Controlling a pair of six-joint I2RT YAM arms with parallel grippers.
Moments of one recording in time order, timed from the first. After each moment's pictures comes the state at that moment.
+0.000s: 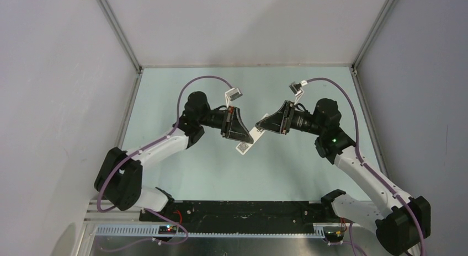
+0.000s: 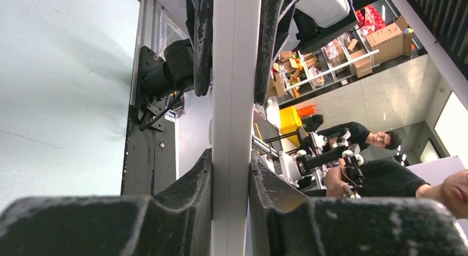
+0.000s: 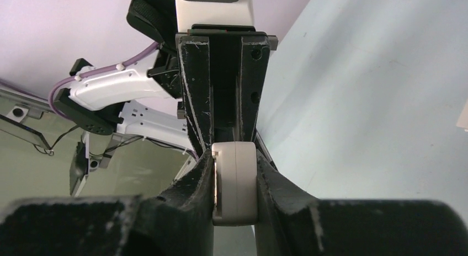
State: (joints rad) left arm -0.59 1.41 0.88 0.54 1.24 -1.02; right arm 0.46 1.02 0.81 0.16 -0.77 0.87
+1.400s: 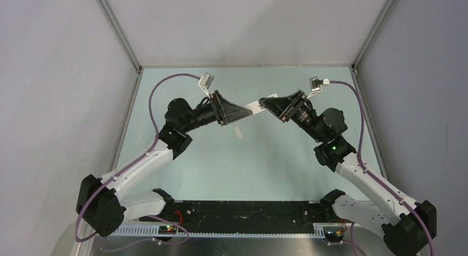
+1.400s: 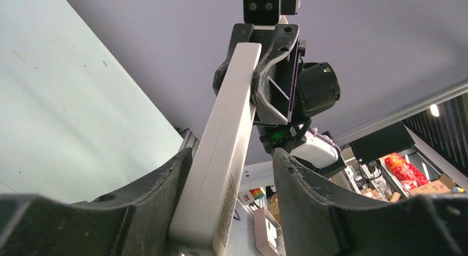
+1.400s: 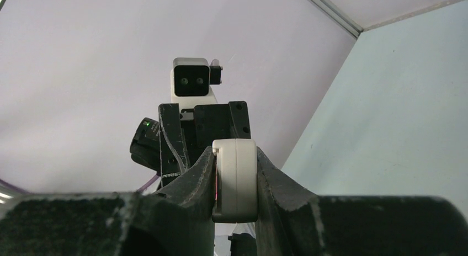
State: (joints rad) left arm -0.61 1.15 0.84 0.51 0.62 -1.13; right arm 0.56 0.95 0.77 0.44 -0.26 1.07
